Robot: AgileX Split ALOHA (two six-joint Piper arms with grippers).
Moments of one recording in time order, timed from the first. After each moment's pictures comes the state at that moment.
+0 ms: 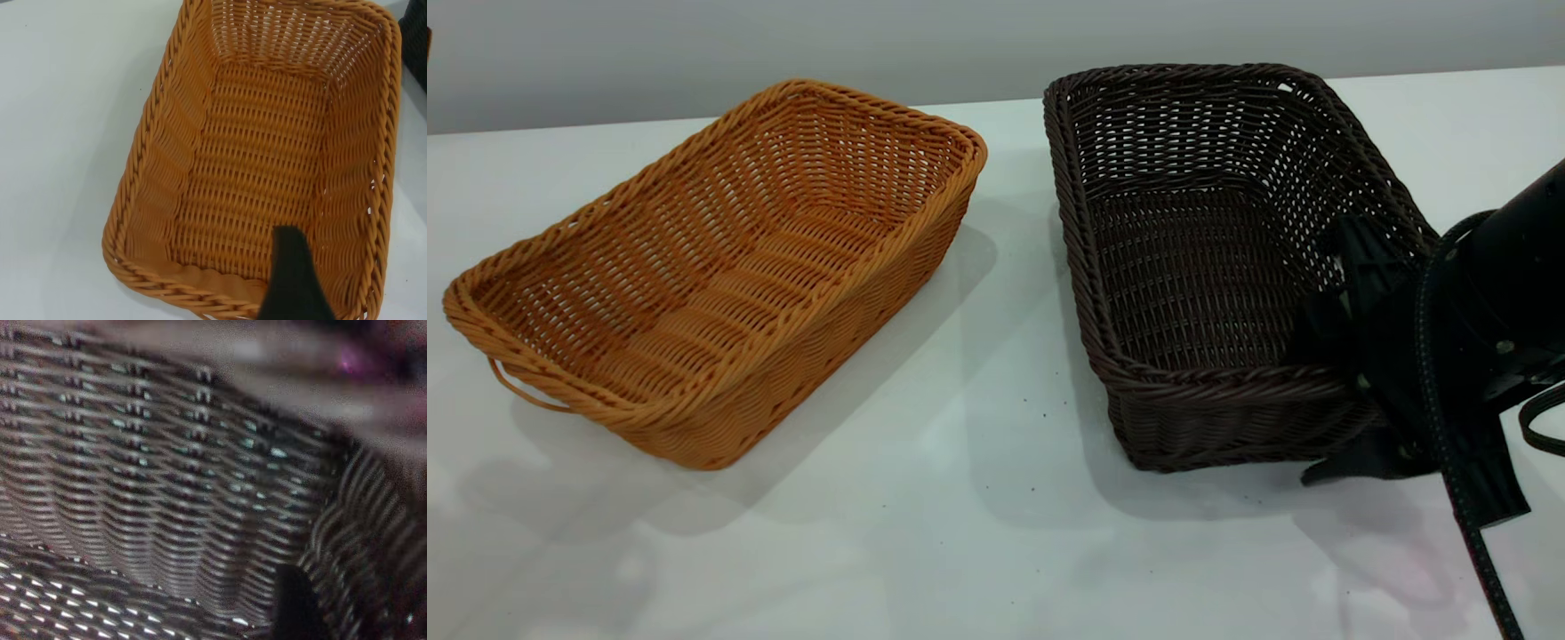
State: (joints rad) left arm -0.08 1.03 -0.62 -0.50 0.46 0.61; right arm 0.45 1.89 -0.60 1.74 0.25 0.01
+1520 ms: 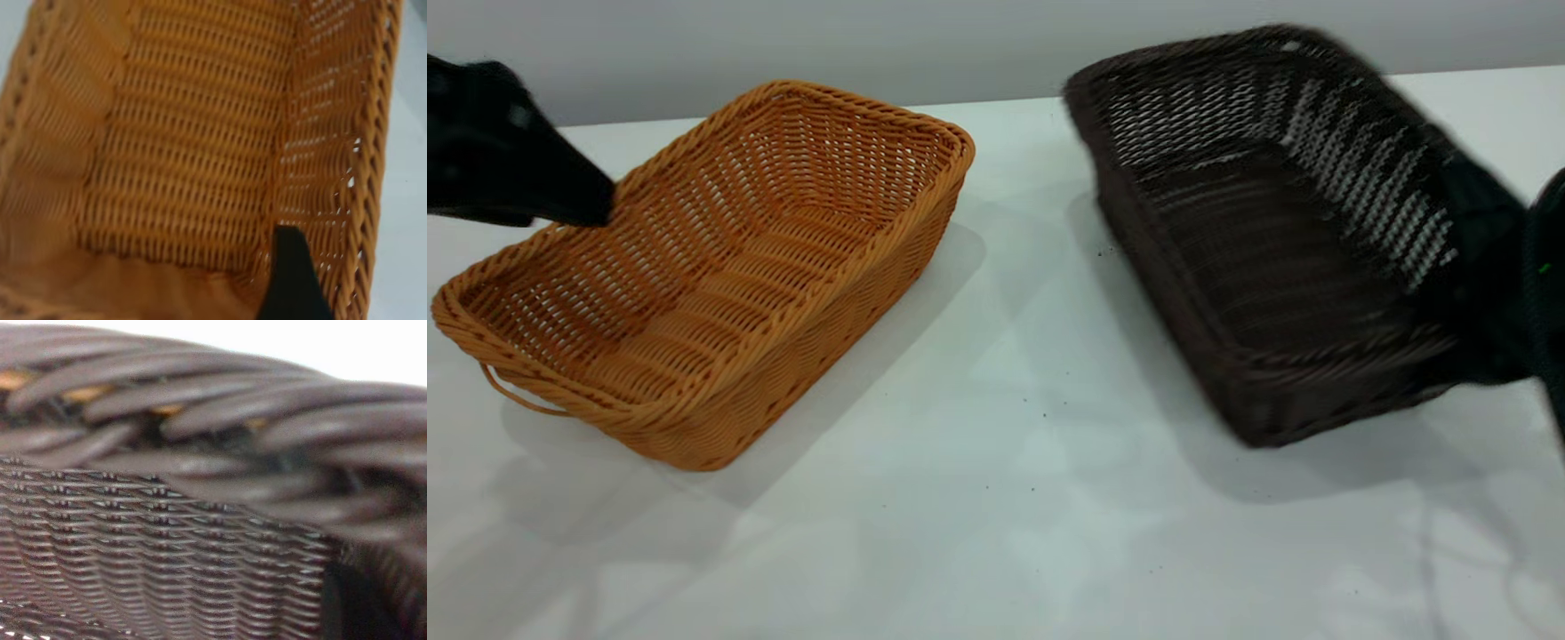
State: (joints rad) left arm -0.14 1.39 -0.62 -0.88 0.35 0.91; right arm 0.30 1.82 -0.60 1.74 0.08 -0.16
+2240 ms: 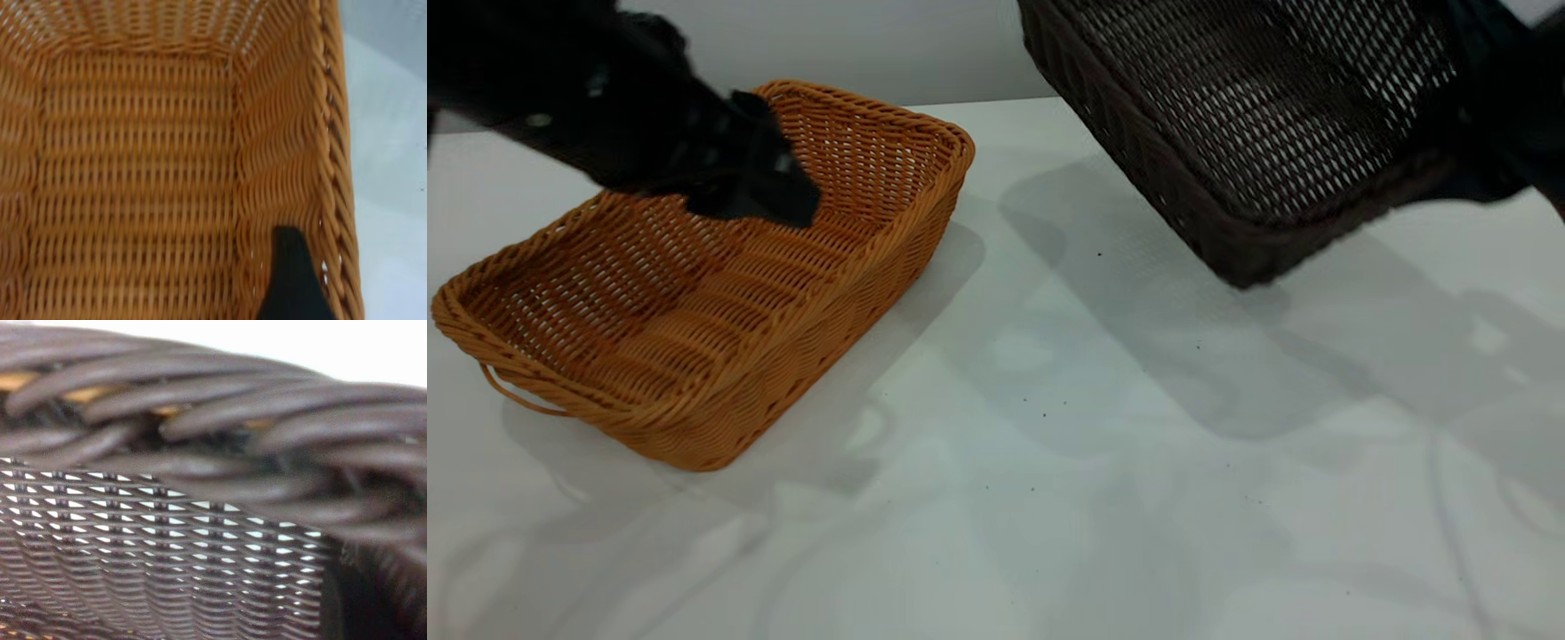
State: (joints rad) left arm -0.37 1.69 -0.81 -0.97 0.18 1.06; right arm 0.24 1.75 -0.77 1.53 0.19 -0.28
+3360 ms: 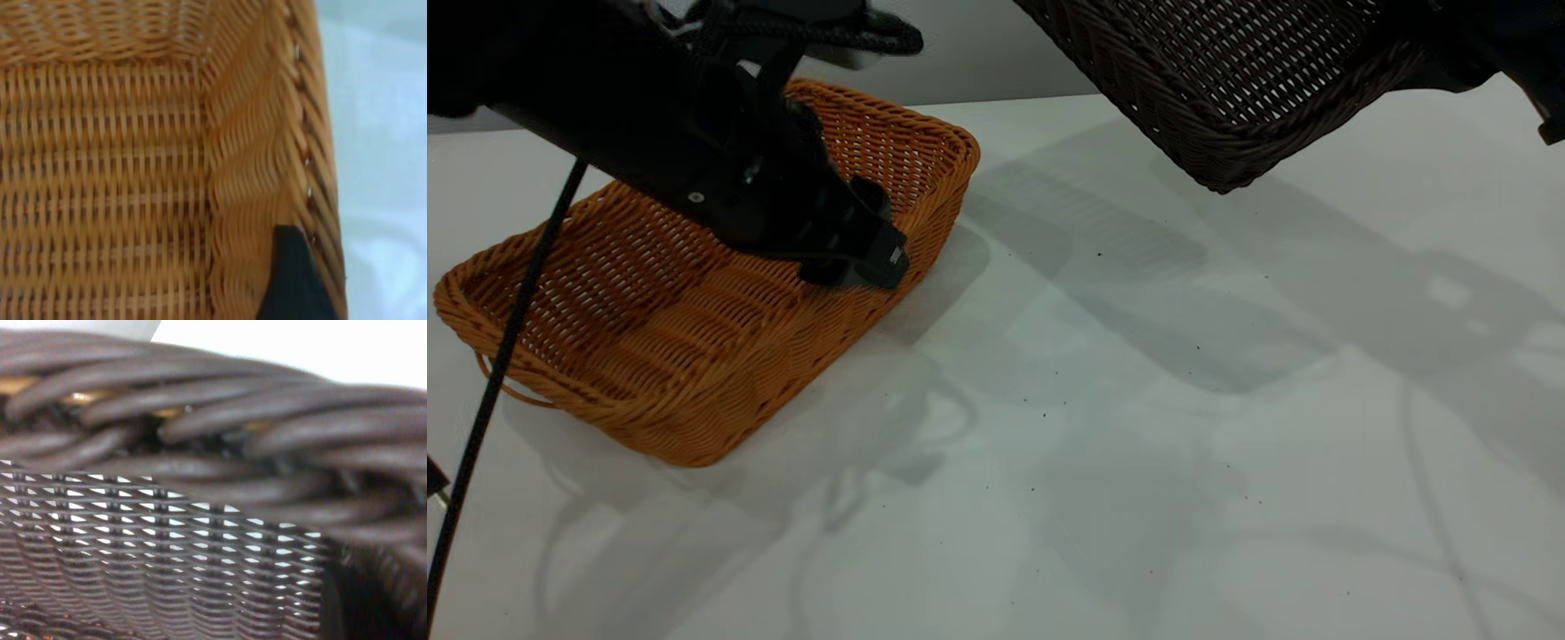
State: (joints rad) left arm -0.48 1.88 -0.89 -0.96 0.08 1.10; right arm 0.24 1.75 -0.90 1.43 0.20 -0.28
